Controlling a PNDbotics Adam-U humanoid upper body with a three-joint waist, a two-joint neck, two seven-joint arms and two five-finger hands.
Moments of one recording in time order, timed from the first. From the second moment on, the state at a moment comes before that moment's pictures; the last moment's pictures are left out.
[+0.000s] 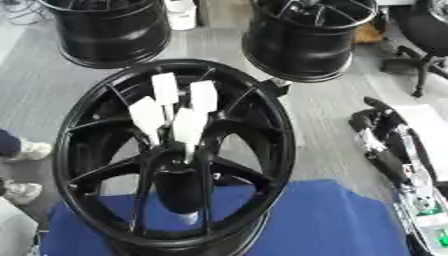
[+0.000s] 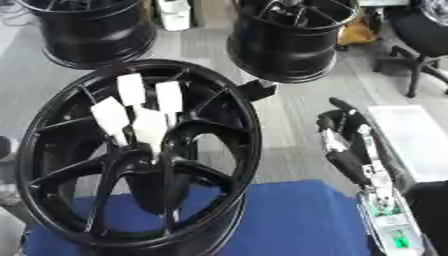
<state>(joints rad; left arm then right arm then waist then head) -0.03 0.13 0.27 -1.72 0.14 0.00 -0.18 -0.09 -0.27 -0.15 -1.65 0.09 -0.35 0.01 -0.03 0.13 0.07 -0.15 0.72</state>
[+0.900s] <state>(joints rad) -0.02 0.14 0.26 -1.72 0.13 0.00 -0.20 -0.70 -0.87 0.30 -1.68 -0.14 -0.29 0.60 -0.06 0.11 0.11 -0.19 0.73</state>
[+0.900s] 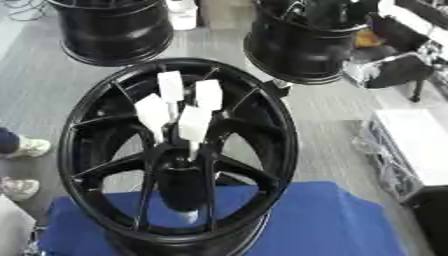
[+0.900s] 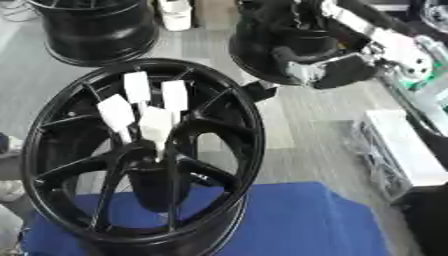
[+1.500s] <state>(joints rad) -0.02 0.14 0.24 -1.72 0.13 0.00 -0.21 -0.95 -0.59 0.42 -1.30 0.11 -0.32 0.86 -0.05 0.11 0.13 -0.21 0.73</state>
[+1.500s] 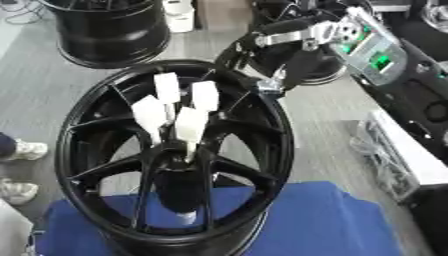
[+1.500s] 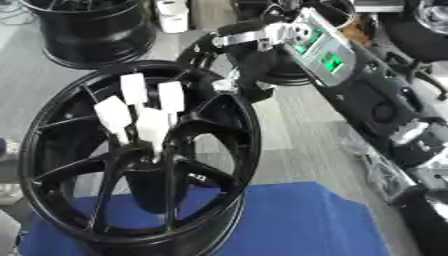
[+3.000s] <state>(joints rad) -0.03 0.14 0.23 -1.71 0.13 0.01 -0.22 -1.00 -0.42 0.44 -1.07 0.40 -0.39 0.80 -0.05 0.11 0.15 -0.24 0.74</state>
